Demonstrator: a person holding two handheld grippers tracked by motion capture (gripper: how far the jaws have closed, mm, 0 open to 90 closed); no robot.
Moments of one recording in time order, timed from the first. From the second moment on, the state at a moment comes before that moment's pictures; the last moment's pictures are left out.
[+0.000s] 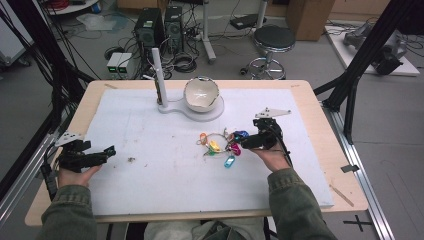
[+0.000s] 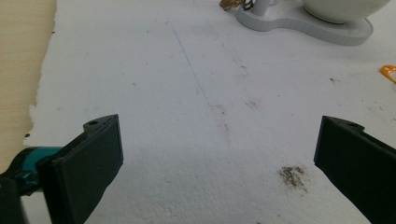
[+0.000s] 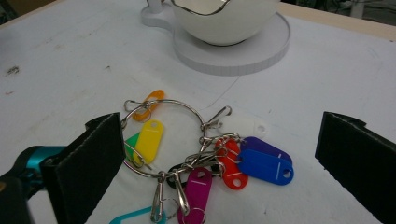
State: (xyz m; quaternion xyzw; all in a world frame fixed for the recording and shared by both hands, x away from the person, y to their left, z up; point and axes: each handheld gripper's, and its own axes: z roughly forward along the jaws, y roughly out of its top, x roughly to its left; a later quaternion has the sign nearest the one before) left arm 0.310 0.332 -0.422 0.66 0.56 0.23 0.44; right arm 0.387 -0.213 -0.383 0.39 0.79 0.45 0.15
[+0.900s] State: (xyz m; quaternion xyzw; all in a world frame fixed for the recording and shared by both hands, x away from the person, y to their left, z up) left arm 0.310 0.332 -0.422 0.66 0.55 0.23 0.45; right arm 0.397 -0.172 -0.399 0.35 0.83 0.41 0.12
